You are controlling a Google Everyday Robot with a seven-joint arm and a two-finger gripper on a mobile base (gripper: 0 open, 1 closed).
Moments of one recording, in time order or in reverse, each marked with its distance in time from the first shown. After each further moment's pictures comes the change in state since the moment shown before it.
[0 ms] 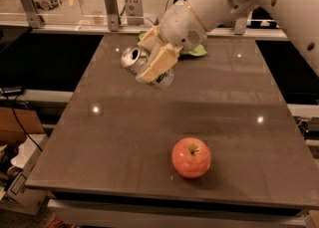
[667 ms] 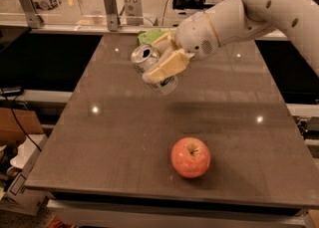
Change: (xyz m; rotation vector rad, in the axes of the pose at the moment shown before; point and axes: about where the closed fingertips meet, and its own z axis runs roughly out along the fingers) arm 0.013 0.002 -0.011 0.038 -0.200 0.122
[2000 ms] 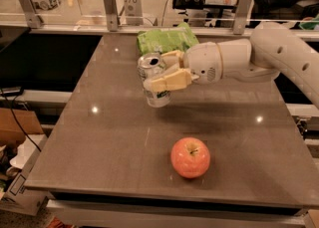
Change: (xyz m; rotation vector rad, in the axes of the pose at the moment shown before) arm 0.020 0.008 0.000 0.073 -0.326 0.105
